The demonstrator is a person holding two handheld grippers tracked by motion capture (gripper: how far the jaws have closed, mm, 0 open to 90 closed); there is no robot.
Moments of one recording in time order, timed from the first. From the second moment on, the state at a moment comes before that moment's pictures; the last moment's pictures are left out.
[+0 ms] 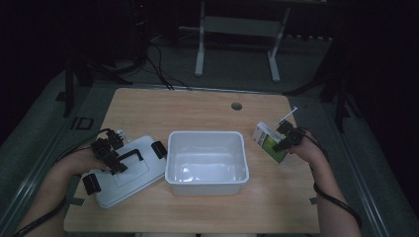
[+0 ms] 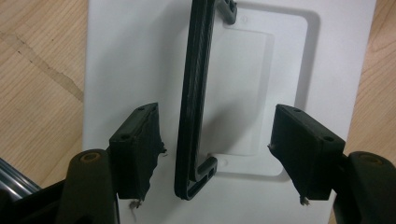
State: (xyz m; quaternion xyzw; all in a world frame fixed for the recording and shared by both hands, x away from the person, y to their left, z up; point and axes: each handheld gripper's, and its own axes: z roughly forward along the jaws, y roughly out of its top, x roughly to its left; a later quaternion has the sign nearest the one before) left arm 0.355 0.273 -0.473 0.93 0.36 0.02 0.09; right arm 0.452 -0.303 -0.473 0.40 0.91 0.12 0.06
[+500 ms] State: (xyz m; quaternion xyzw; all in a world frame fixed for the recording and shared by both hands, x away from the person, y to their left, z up) left arm 0.355 0.271 -0.468 0.93 0.36 0.03 0.09; right arm 0.442 -0.310 -0.463 0.39 0.91 0.13 0.05
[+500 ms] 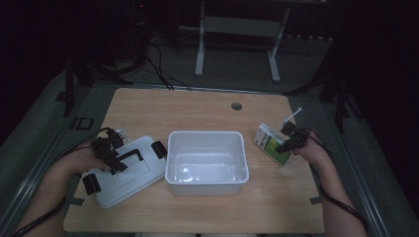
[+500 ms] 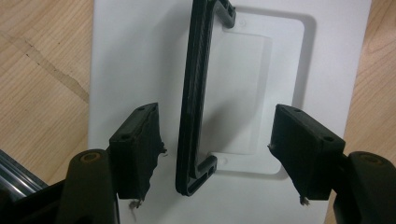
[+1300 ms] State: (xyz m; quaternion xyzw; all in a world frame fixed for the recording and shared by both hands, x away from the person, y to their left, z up) left arm 0.355 0.264 -0.463 0.93 0.36 0.03 0.08; right arm 0.406 -0.307 -0.394 0.33 0.93 0.17 0.06
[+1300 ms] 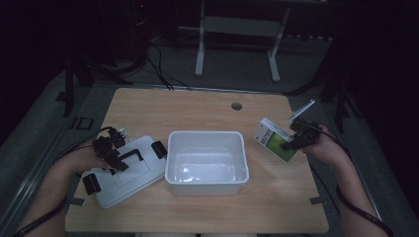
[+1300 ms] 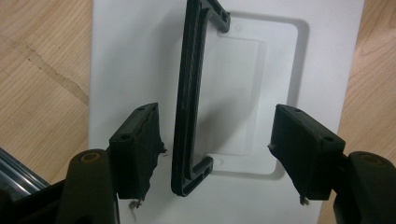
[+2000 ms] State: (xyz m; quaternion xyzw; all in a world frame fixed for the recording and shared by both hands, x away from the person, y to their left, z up) left arm 0.354 0.264 -0.462 0.93 0.36 0.03 0.07; right arm 0.378 -0.252 -0.339 0.22 0.95 0.22 0.07
